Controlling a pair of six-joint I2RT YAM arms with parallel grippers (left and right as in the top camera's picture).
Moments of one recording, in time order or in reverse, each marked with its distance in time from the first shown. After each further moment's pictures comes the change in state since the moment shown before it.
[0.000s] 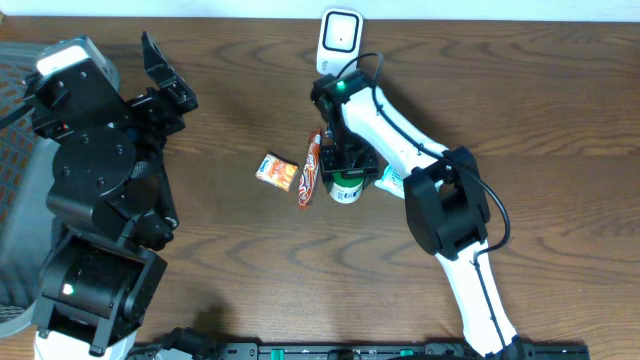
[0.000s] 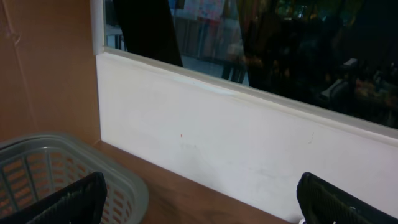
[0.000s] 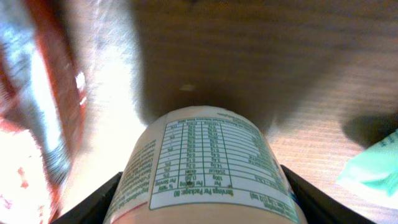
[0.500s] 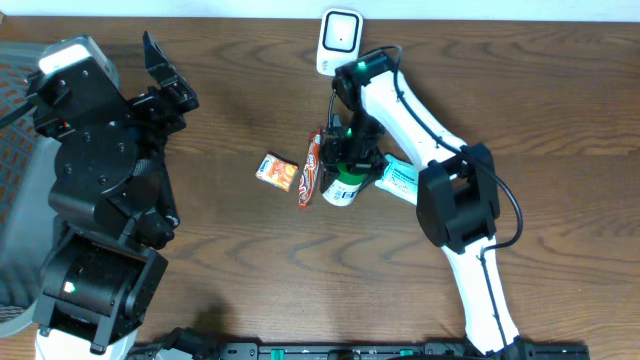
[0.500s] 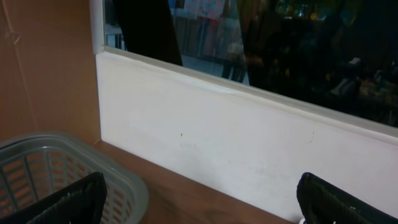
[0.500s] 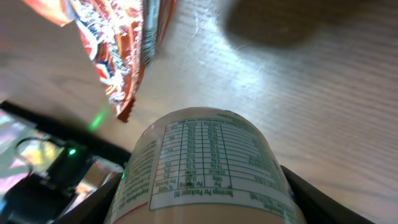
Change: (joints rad) left arm 0.000 0.004 0.000 0.000 0.000 0.000; right arm -0.073 0.006 0.088 -0.194 -0.310 -0.199
